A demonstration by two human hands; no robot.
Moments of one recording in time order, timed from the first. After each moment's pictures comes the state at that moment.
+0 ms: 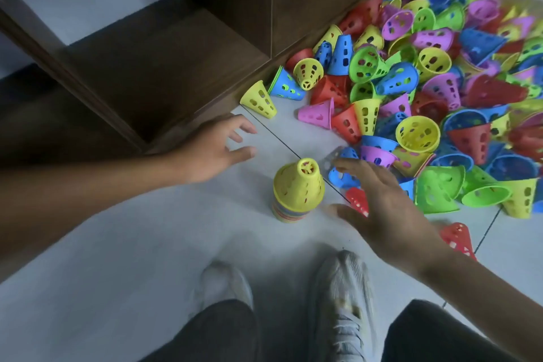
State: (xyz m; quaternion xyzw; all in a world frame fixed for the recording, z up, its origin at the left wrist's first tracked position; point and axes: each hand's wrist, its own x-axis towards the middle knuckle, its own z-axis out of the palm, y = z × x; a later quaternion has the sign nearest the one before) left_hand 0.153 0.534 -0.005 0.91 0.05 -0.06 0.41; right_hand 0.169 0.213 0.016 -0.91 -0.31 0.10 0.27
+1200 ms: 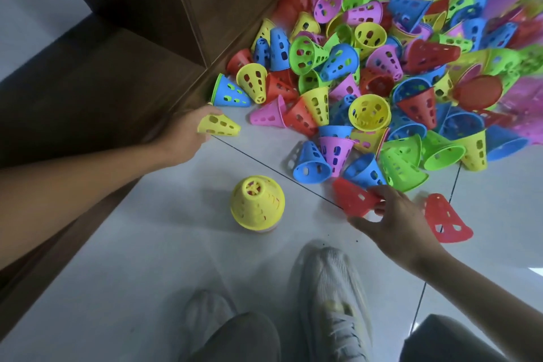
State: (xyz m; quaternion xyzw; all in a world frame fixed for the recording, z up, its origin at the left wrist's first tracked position) left_hand 0.260 0.537 -0.040 0.96 0.02 -0.09 0.27; right_hand 0.163 0.143 -0.040 -0.95 0.03 0.16 0.28
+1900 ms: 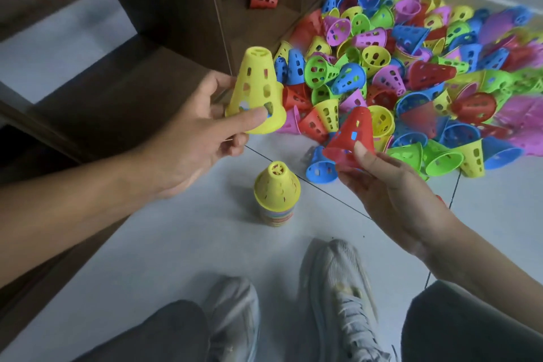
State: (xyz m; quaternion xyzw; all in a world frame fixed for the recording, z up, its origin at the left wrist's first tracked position) left_hand 0.153 0.466 0.119 0.65 0.06 -0.08 0.76; right_hand 0.157 0.205 0.061 -0.54 0.09 0.22 0.81
